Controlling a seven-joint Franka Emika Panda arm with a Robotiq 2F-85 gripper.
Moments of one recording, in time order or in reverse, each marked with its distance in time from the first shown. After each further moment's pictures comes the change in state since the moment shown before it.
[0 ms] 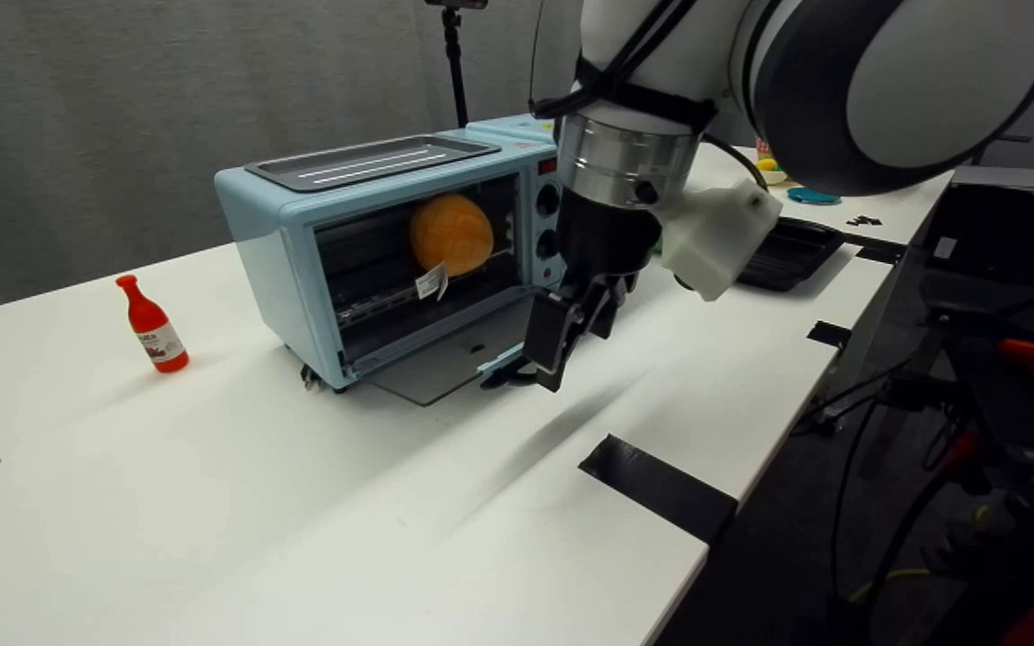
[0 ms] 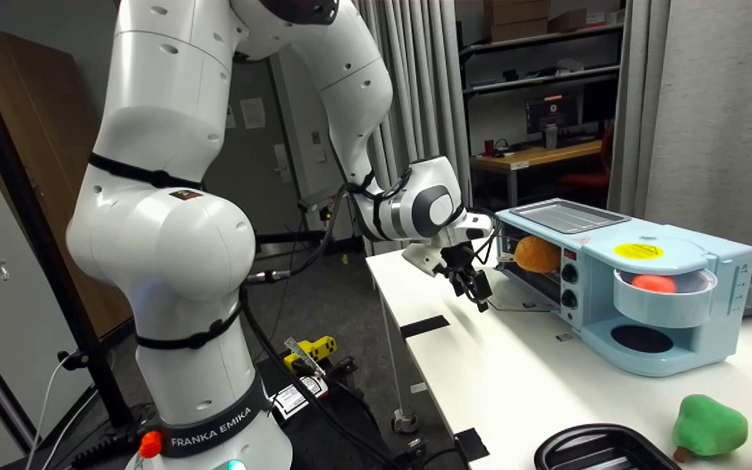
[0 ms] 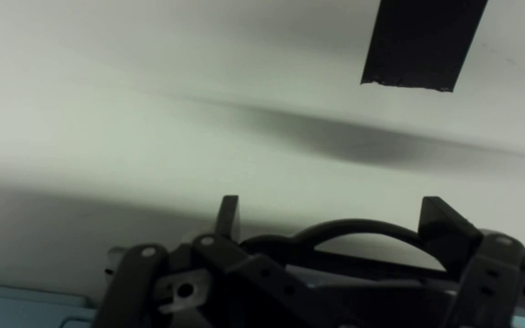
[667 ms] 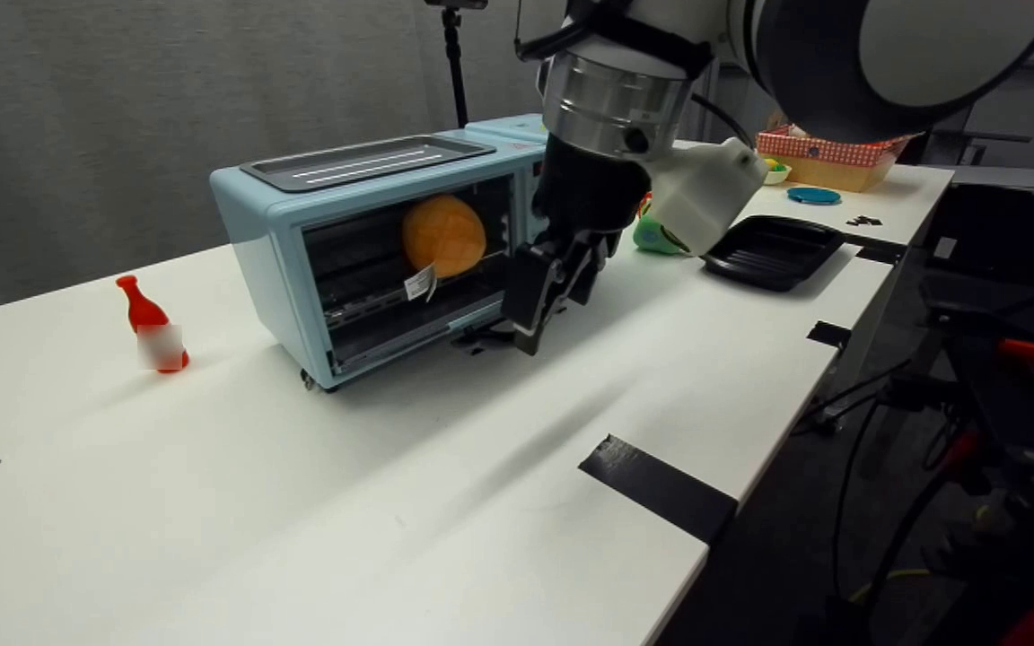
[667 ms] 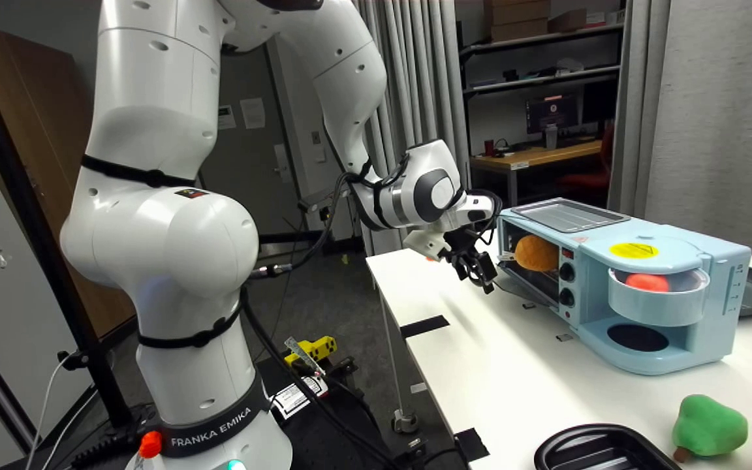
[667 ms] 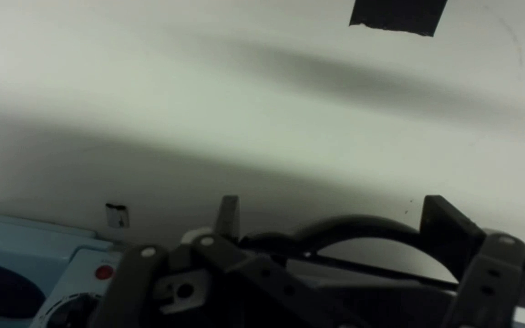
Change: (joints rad) arm 0.056 -0.059 -0.065 0.003 -0.048 0.000 0.001
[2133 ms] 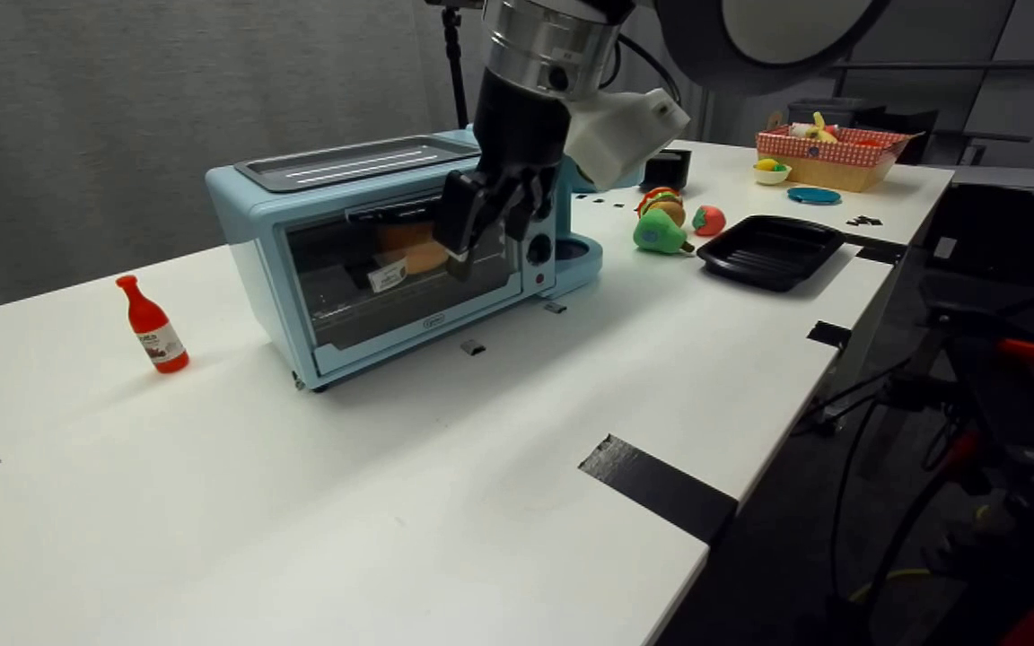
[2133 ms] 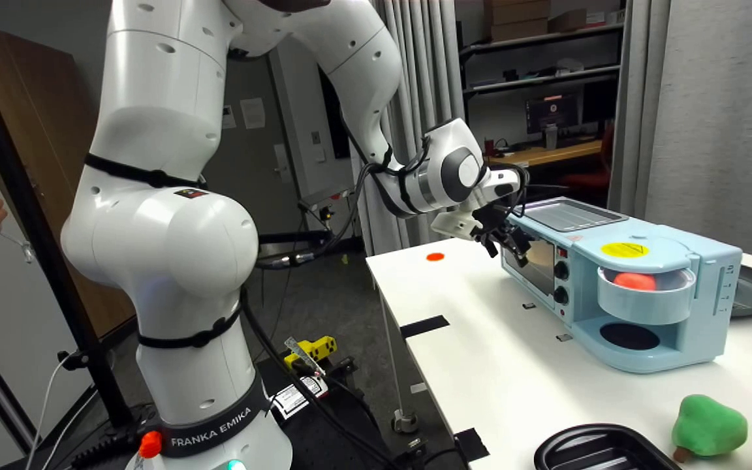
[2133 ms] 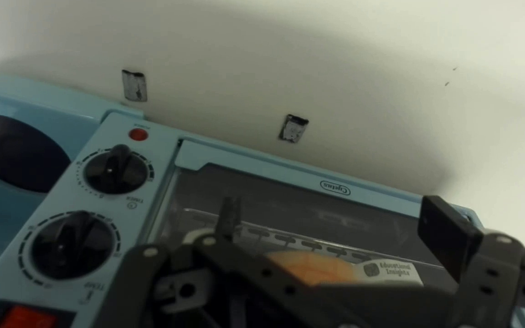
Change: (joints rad) arm -0.008 0.039 -0.070 0.148 -0.071 -0.001 0.000
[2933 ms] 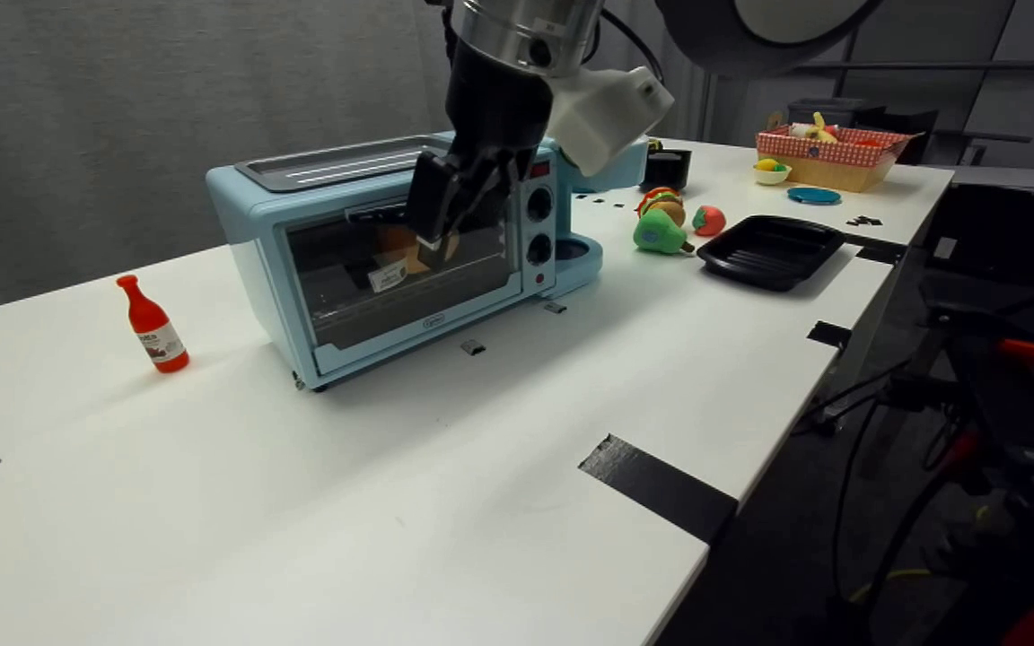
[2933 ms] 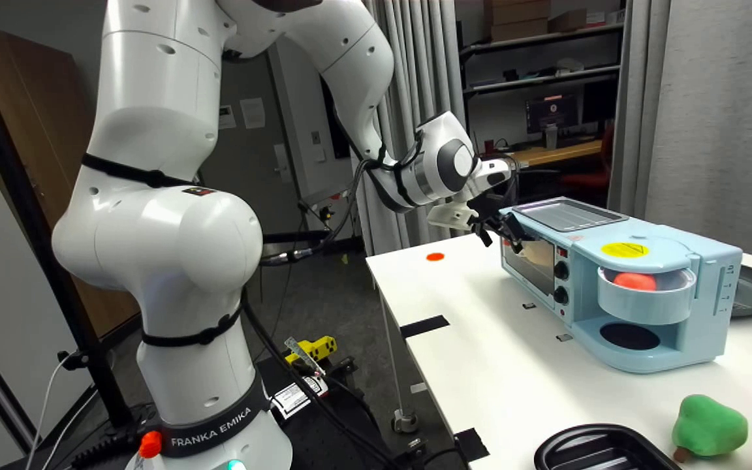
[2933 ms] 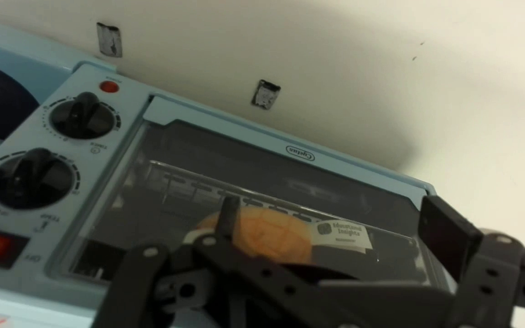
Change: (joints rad) arm 0.094 -0.010 -0.063 0.023 -0.049 0.000 0.018
